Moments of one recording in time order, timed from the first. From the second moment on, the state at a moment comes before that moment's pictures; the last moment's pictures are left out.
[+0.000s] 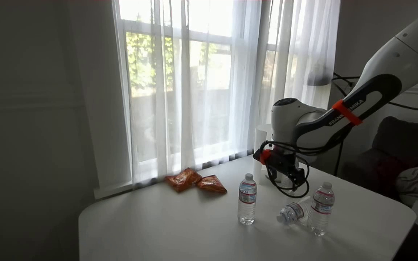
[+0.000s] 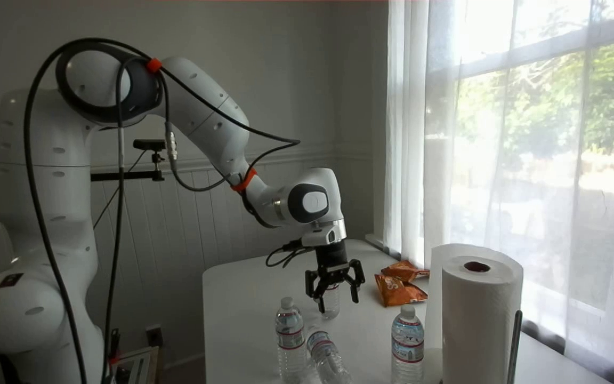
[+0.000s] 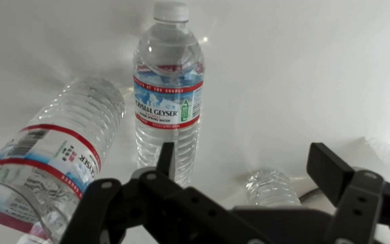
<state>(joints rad) 0.05 0.16 0.03 -2.25 -0.39 2.39 1.98</state>
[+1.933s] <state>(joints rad) 0.06 0.30 0.02 -2.25 -0.14 2.47 1.83</state>
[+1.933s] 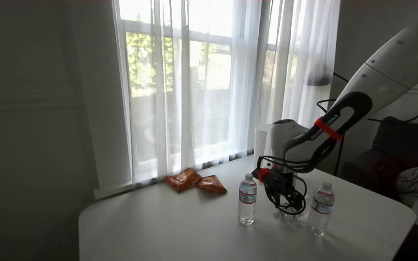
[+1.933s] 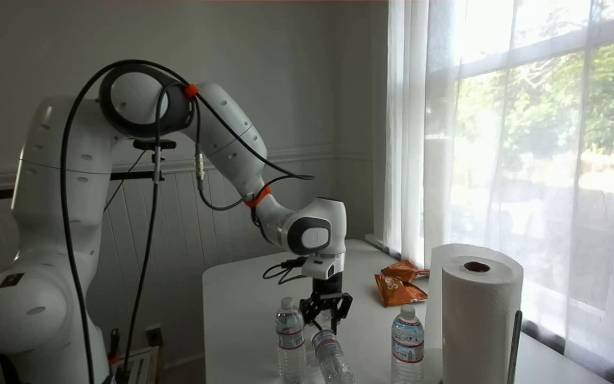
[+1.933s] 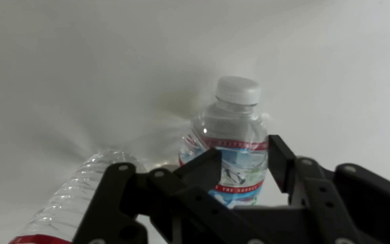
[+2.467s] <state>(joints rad) 0.05 0.30 -0.01 -2.23 -0.08 2.47 1.76</state>
